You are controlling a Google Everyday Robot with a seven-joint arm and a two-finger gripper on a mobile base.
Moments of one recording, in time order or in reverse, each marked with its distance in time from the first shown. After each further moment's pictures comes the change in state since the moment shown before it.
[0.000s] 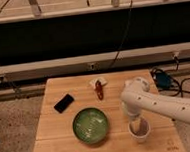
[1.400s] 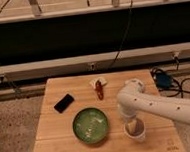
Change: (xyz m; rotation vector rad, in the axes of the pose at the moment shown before) arm -0.025 -0.002 0.005 -0.010 -0.031 -0.057
